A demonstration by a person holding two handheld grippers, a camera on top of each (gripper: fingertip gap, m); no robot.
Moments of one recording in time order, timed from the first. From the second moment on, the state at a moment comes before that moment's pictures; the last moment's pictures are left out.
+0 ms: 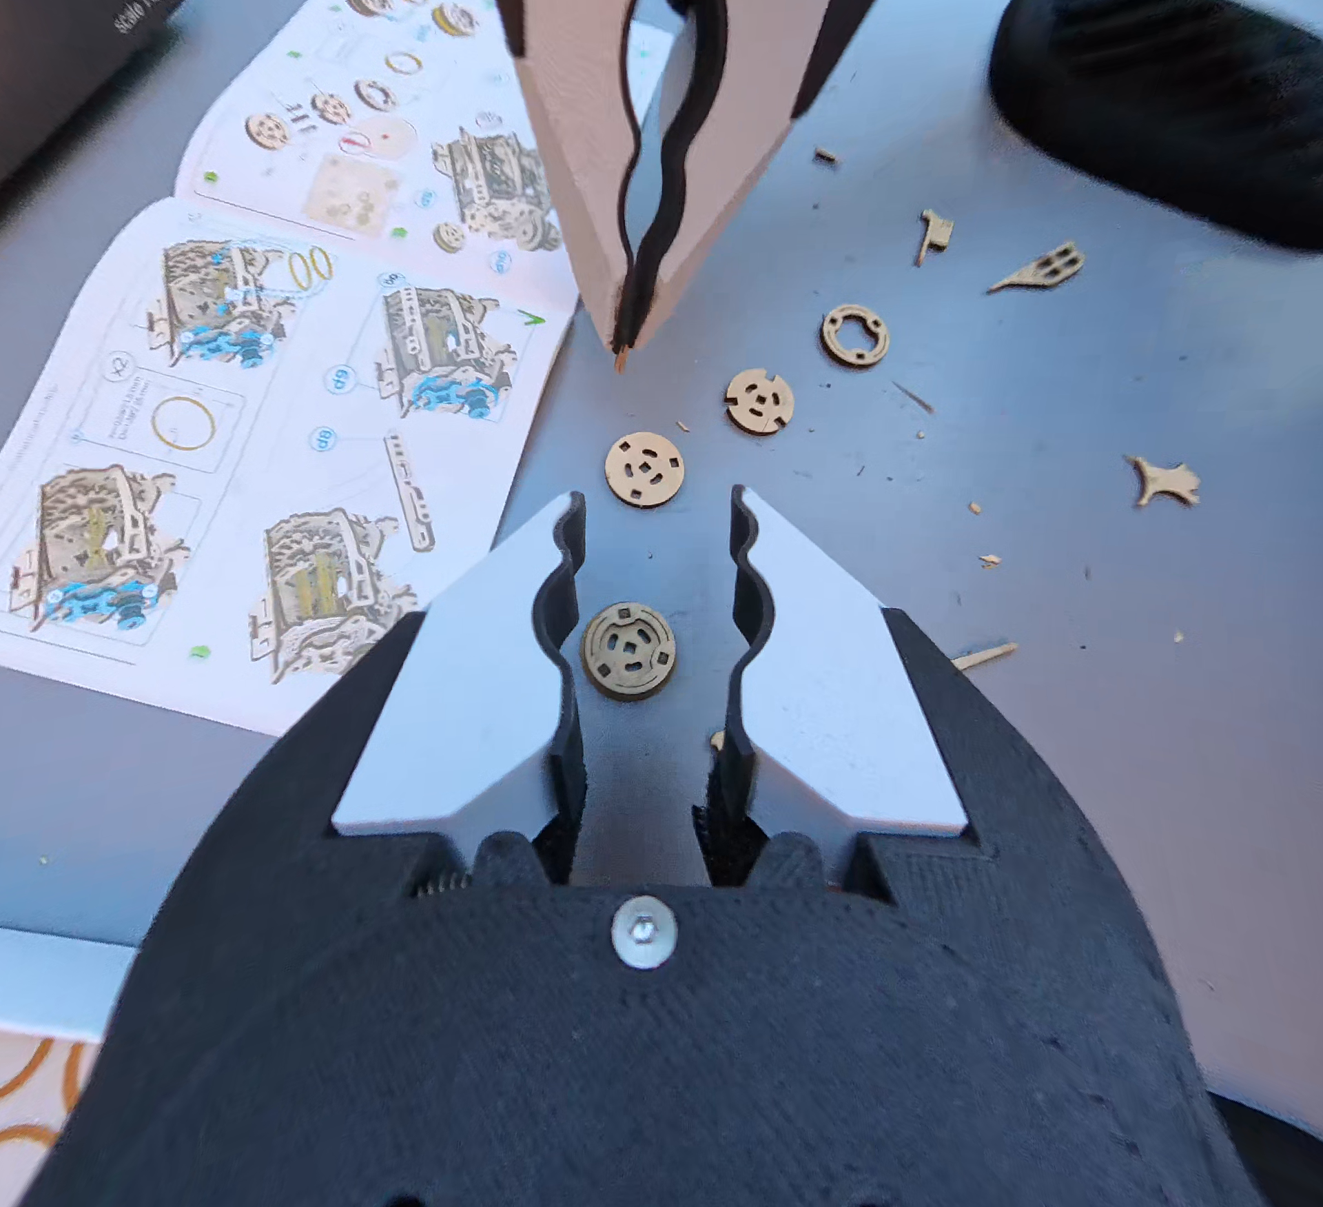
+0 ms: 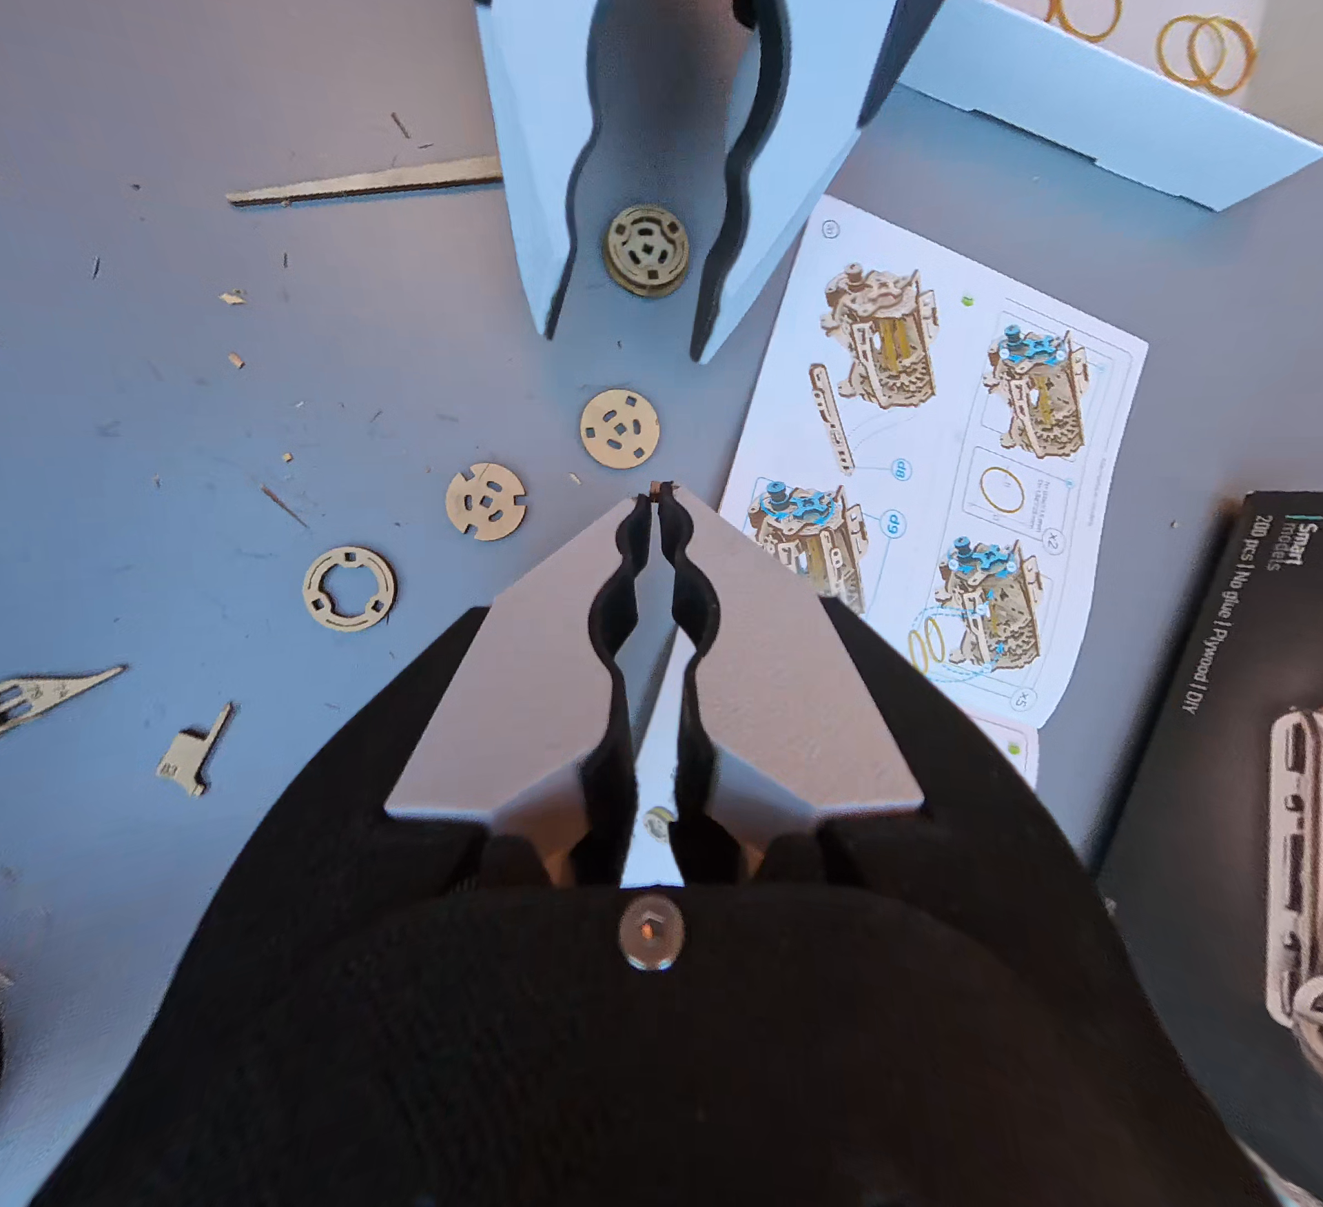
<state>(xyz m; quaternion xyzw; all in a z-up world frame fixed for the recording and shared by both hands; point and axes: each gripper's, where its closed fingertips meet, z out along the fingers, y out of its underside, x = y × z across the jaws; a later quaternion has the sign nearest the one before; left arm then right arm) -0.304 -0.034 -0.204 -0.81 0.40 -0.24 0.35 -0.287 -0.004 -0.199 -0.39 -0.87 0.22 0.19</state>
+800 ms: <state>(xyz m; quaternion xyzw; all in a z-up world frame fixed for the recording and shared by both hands) -0.270 -0.037 -0.226 -0.75 0.51 -0.21 0.37 -0.273 -0.030 -0.214 -0.17 -0.97 0.13 0.15</state>
